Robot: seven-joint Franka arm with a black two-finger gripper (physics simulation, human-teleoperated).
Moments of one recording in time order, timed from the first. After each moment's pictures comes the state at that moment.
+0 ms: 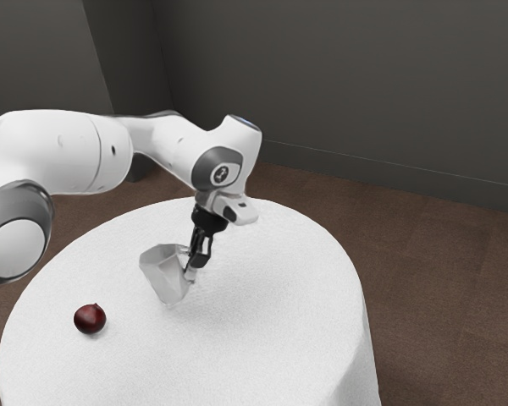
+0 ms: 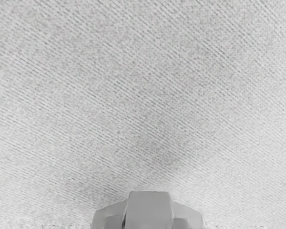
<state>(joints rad) -0.25 0.52 0.11 -1.60 0.16 1.65 0.74</state>
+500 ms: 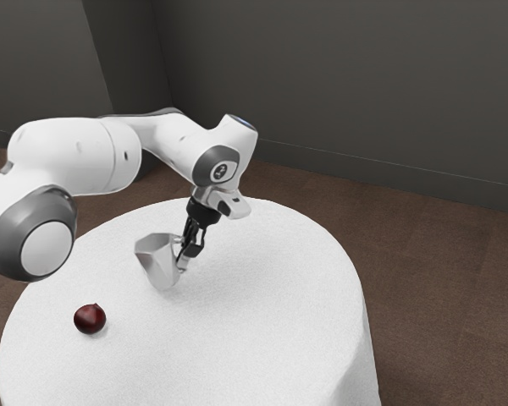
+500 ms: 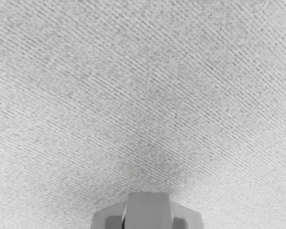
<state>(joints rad) -0.18 0.66 0.10 -1.43 0.23 1.60 0.76</state>
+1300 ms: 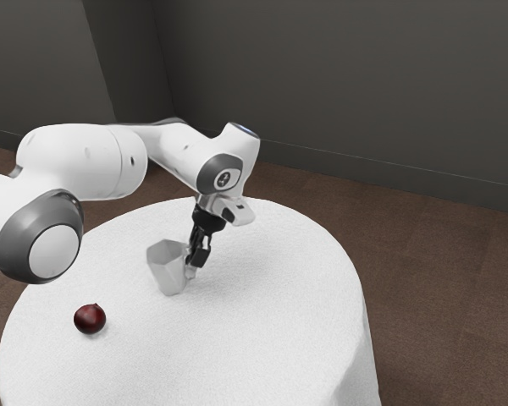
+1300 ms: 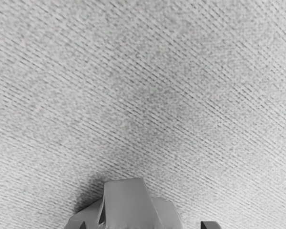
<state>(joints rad) -0.18 0.70 0.09 -1.42 0.20 1.64 0.79</state>
